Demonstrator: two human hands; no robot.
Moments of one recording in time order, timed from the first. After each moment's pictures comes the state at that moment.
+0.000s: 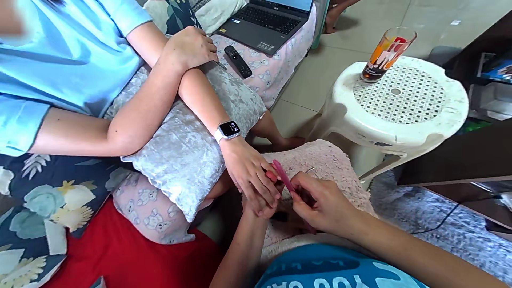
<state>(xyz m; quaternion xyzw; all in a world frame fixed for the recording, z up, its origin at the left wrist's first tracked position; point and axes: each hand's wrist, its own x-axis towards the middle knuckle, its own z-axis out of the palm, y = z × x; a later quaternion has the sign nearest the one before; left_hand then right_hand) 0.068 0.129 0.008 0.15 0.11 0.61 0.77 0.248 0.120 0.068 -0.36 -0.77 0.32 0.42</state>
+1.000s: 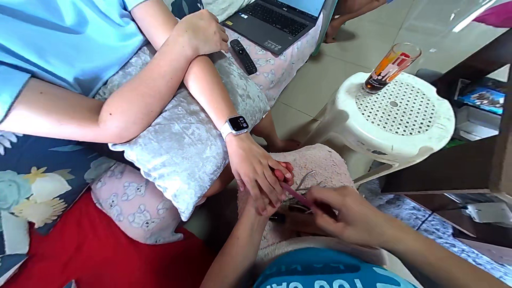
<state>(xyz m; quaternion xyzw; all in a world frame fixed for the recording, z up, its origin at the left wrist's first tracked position) 0.072 0.145 0.010 0.18 0.03 0.55 0.81 0.283 0.122 0.082 -0.30 -0.84 0.32 0.31</state>
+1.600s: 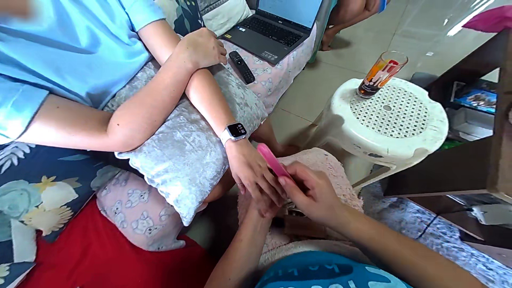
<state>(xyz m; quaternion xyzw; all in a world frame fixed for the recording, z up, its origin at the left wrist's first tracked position) 0.076 0.136 0.018 0.22 0.04 0.59 0.78 0.224 0.145 0.079 -0.32 -0.73 0.35 0.49</state>
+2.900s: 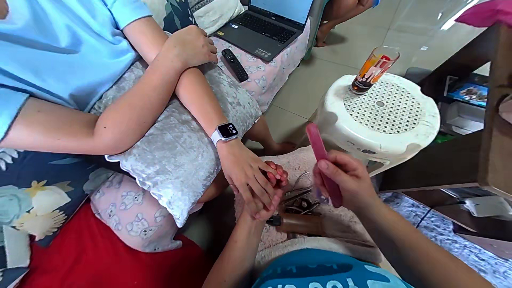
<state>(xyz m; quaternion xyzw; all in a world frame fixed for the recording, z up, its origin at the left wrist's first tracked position) 0.086 0.146 0.008 0.15 -0.03 0.58 0.80 0.290 0.150 0.080 -0.30 -0.57 0.56 0.53</state>
